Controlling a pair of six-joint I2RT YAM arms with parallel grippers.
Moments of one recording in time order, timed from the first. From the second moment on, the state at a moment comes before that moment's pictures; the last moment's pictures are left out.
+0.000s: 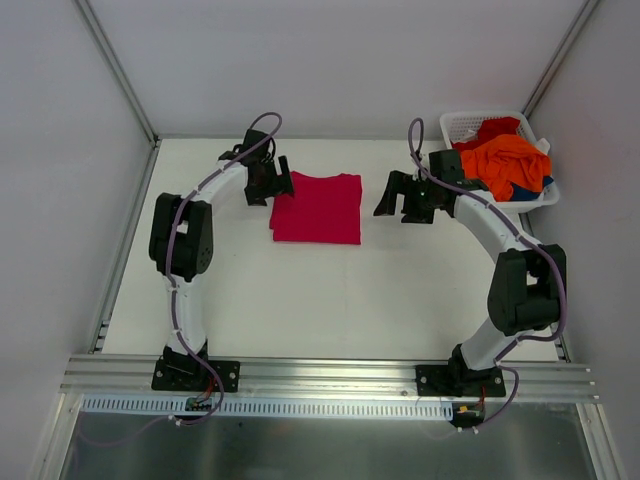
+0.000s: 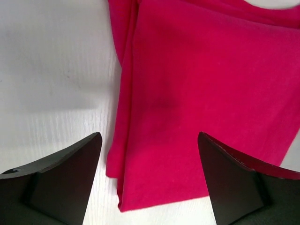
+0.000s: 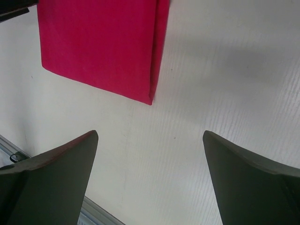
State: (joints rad) left arm -0.28 2.07 1.65 -0.59 0.09 -0.52; right arm 0.21 1.65 1.26 -0.54 -0.41 0.32
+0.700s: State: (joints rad) left arm -0.20 2.24 1.74 -0.57 0.21 -0.57; right arm 0.21 1.68 1.37 -0.58 -0.41 0.33
